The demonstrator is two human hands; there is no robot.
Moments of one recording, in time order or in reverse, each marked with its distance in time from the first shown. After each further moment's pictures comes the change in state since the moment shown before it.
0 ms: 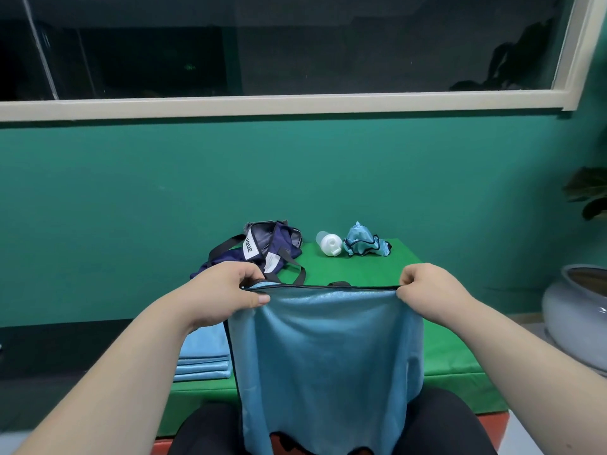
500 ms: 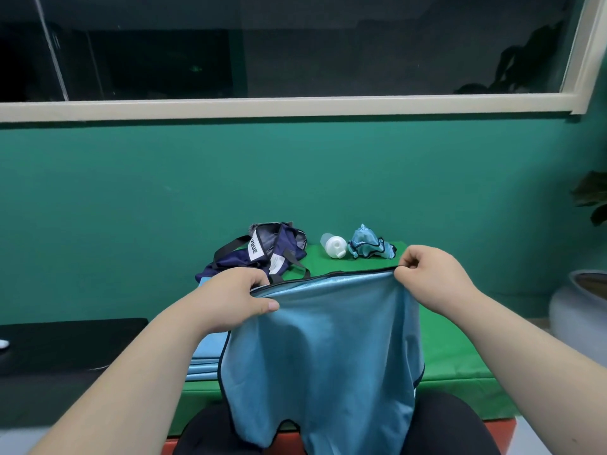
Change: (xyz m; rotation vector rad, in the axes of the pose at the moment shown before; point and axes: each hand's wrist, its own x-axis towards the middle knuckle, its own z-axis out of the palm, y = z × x) left_hand 0.000 -0.002 0.003 0.297 0.027 -0.014; right_hand -0.001 -0.021 -0.011 0.145 0.186 -0.113
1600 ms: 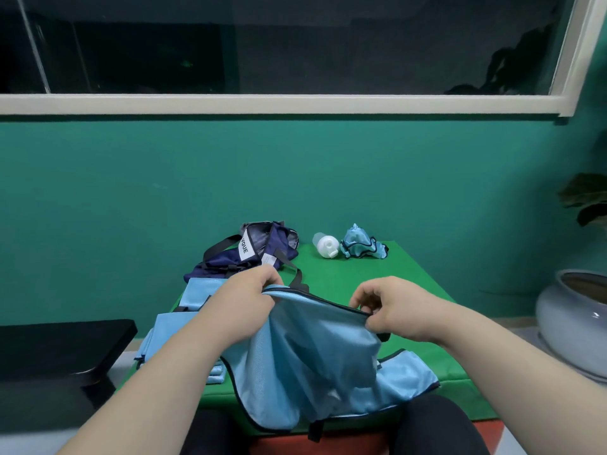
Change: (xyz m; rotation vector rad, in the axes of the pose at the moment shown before) left_hand 0.010 0.023 0.031 -0.135 0.155 -0.004; right_hand -0.019 -0.013 0.019 0.100 -0.507 -0.155
